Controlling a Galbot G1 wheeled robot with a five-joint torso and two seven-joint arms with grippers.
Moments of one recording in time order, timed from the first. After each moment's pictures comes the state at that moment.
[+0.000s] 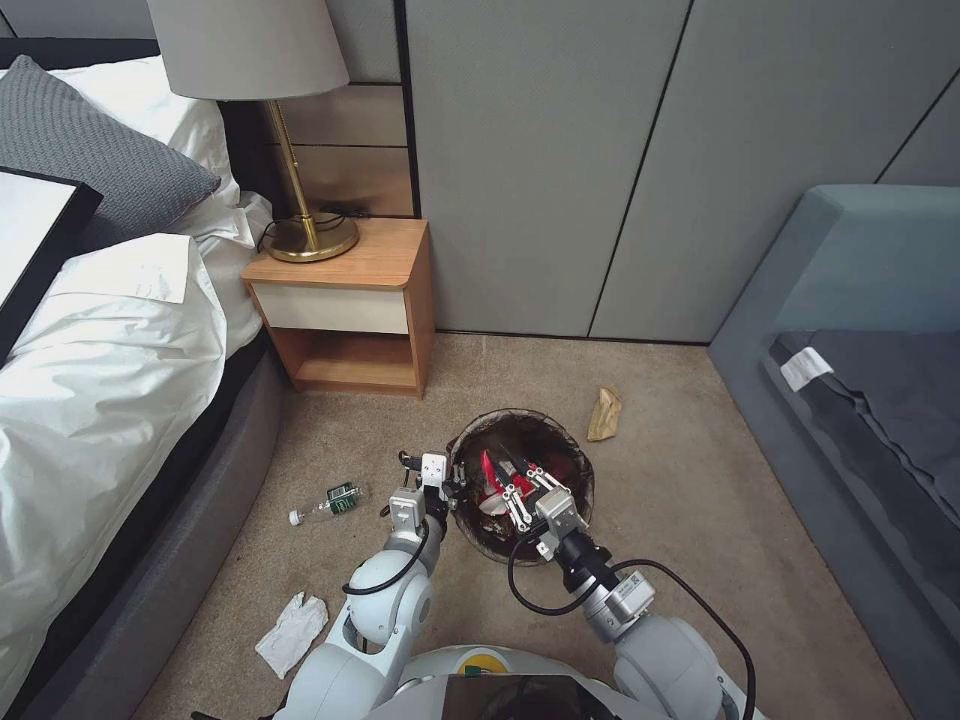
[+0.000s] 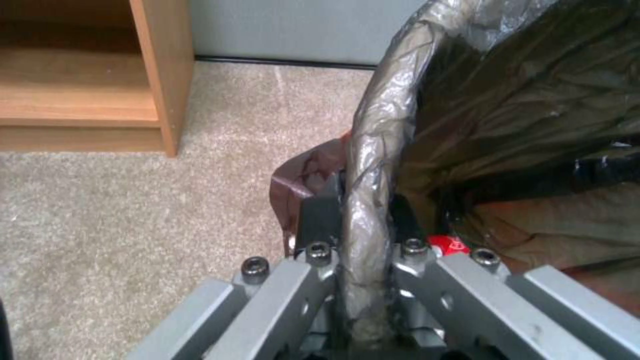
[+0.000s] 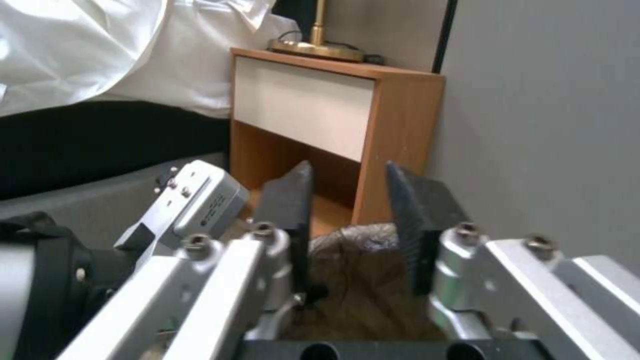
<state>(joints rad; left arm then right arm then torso) 1.41 -1.45 -0.16 -1.96 -0.22 0.35 -0.16 -1.62 1.09 0.18 2.15 0.06 0.20 -0.03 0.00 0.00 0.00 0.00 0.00</state>
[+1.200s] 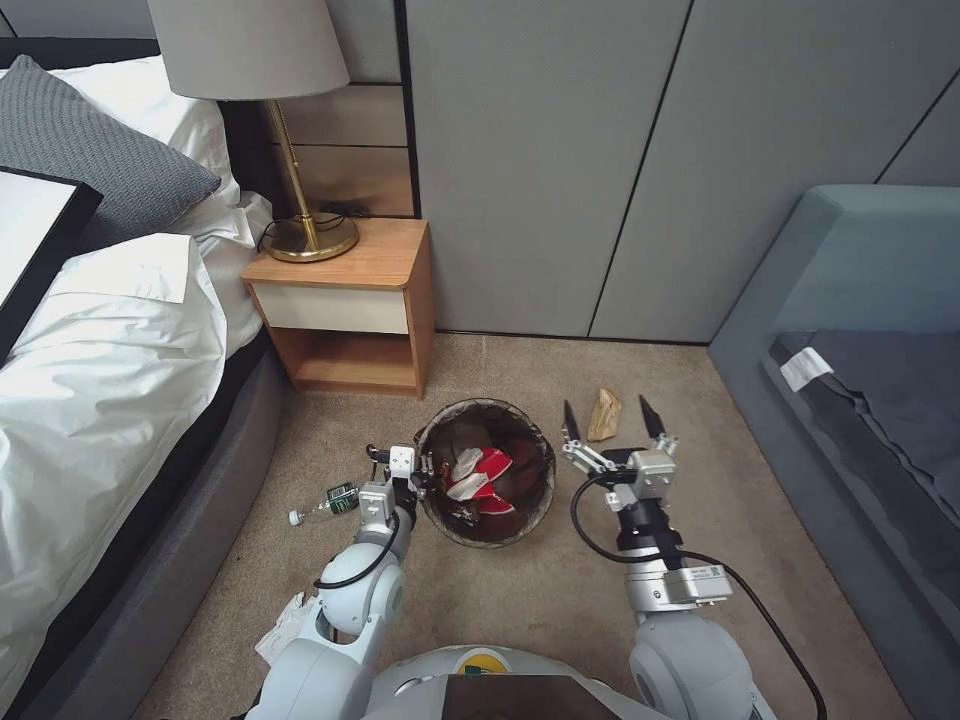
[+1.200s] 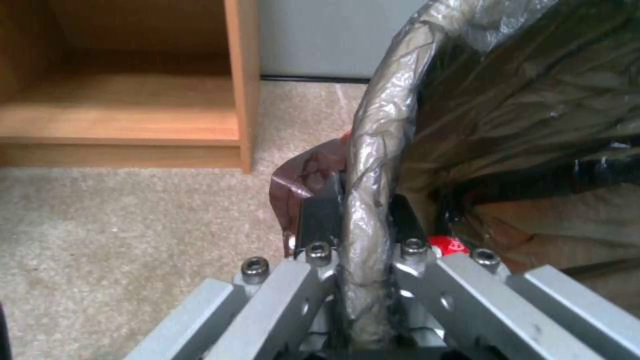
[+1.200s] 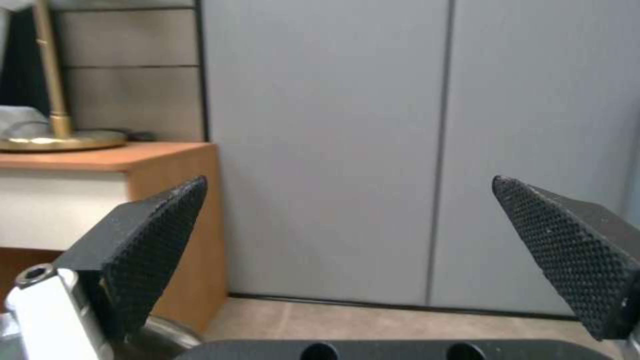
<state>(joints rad) 1.42 -1.42 -0.27 -1.97 -0.22 0.32 -0.15 -1.72 1.32 0.39 2.24 0.04 0.28 0.24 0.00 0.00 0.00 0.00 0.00</state>
